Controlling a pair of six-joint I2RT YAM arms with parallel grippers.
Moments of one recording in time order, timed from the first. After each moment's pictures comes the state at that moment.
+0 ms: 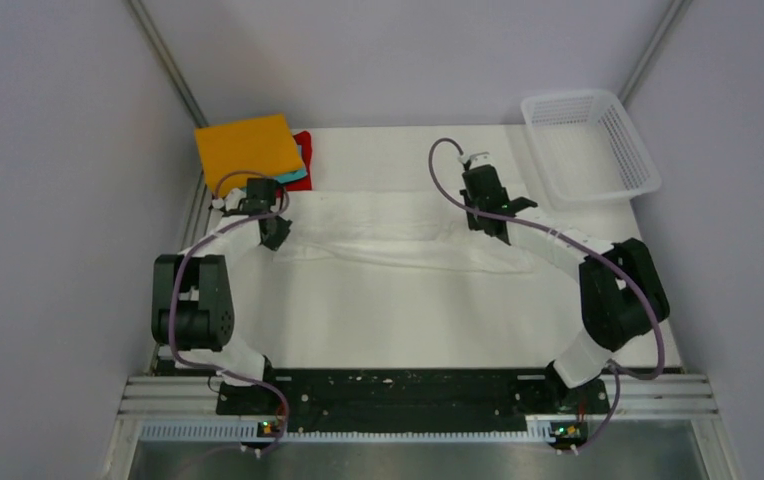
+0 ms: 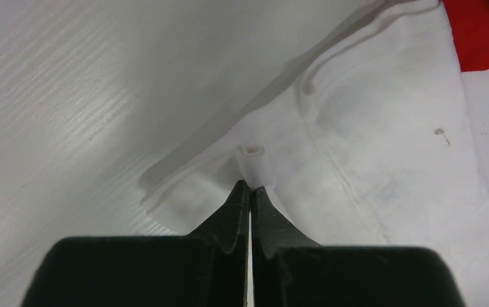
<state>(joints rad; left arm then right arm) -0.03 1.58 0.95 -0.36 -0.23 -0.99 0.48 1.59 1.06 -0.28 0.36 0.15</state>
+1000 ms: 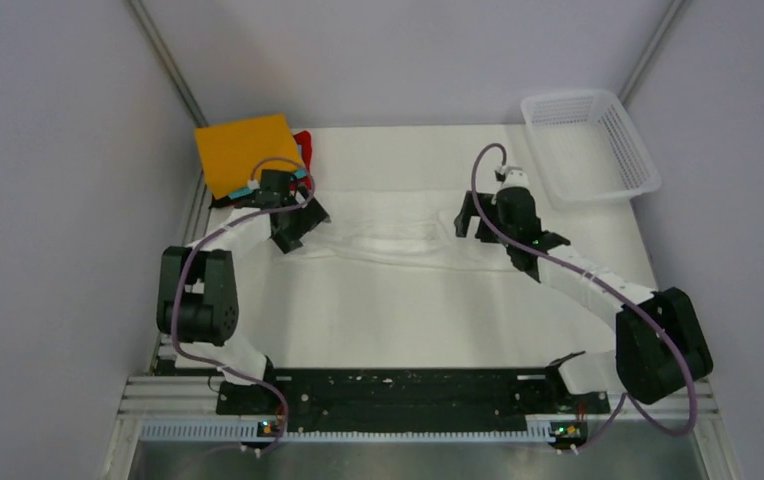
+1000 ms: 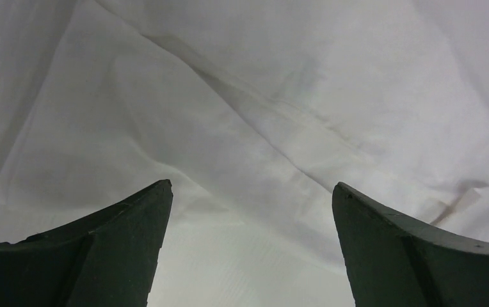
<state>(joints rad) -0.10 1.60 1.05 -0.37 0.05 -0.79 0.41 1.33 0.80 -0.01 0.16 0.38</state>
